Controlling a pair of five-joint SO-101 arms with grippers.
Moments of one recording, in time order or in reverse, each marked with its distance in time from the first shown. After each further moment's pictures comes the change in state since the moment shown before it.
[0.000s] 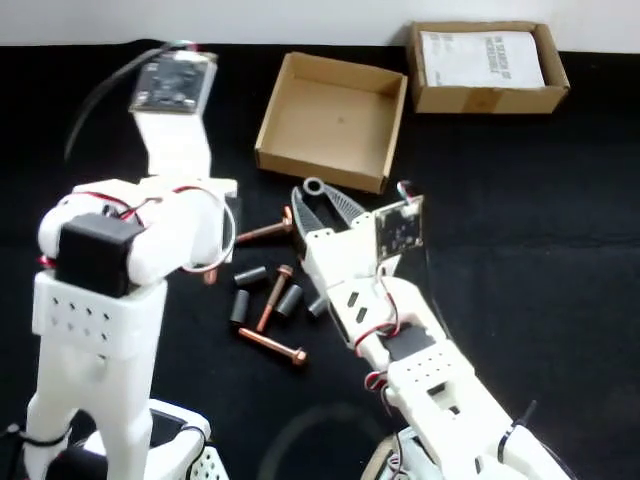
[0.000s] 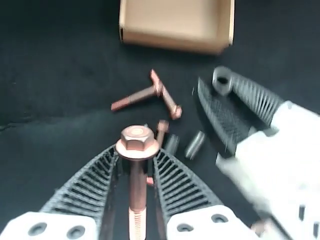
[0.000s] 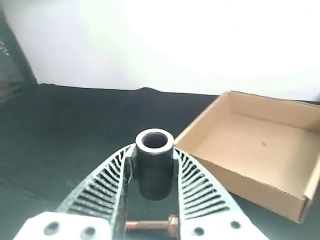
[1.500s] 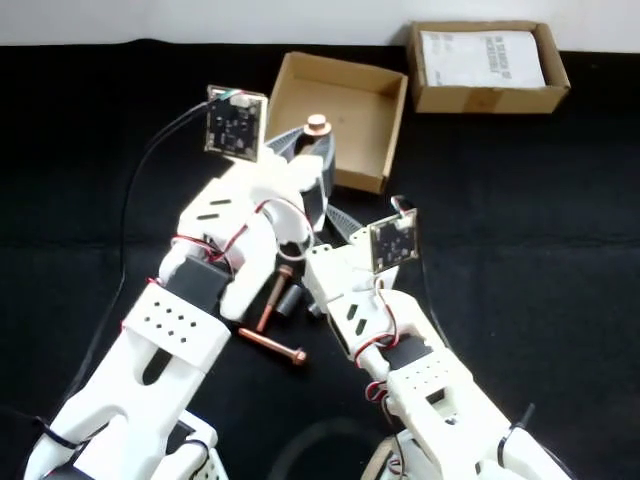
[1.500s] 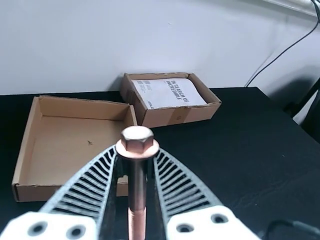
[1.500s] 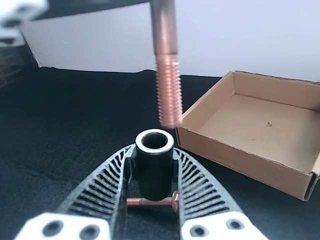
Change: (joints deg) left arm 11.4 -6.6 42.7 -75.2 5.2; right arm -0.6 0.0 4.3 -1.4 0.0
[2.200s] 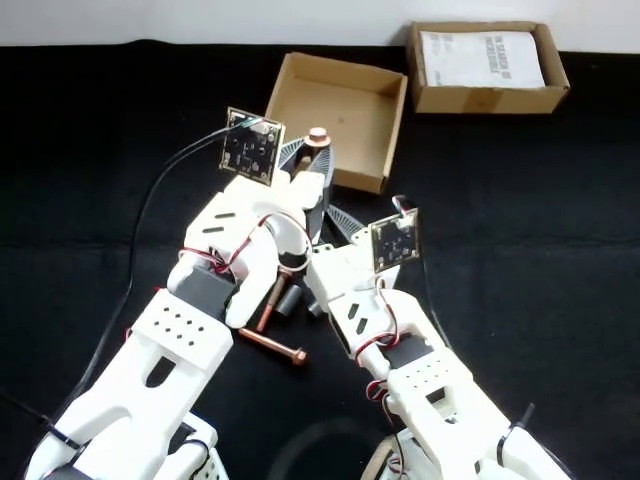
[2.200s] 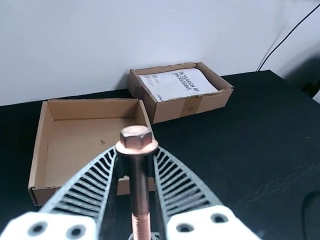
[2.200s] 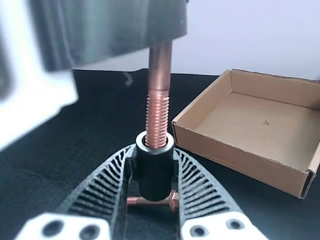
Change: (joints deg) left arm 0.3 -0.1 8.8 -8.2 -7.1; right arm 0.9 0.0 0.0 0.0 0.0
